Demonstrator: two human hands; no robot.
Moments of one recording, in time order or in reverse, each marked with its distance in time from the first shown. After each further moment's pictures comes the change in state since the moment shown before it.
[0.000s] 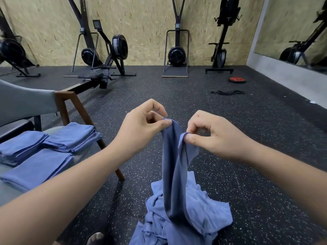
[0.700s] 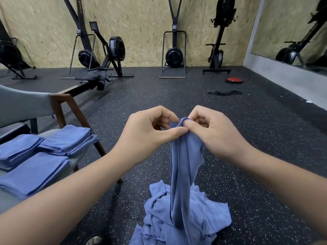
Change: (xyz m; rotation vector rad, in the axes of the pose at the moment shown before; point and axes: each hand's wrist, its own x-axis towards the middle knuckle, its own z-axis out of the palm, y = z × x) left_hand -0.014 0.028 0.018 0.015 -0.028 0.093; right_hand 0.005 -0.003 0.008 0.227 0.220 0.104
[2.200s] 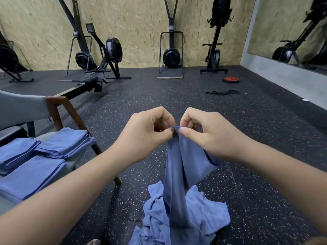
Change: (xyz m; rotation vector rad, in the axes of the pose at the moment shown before) left_hand 0.011 0.003 0.002 0.190 -0.082 0.025; right_hand 0.002 -0.009 -0.017 -0.292 -0.157 -0.137
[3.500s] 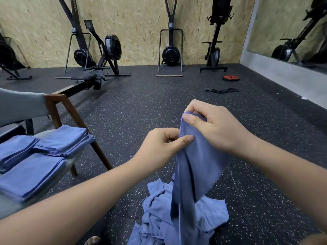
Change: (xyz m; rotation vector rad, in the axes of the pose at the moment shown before) left_hand -0.014 -0.022 0.051 -0.218 -0.110 -0.126; right_hand 0.002 0.003 -0.004 0.017 0.094 0.066
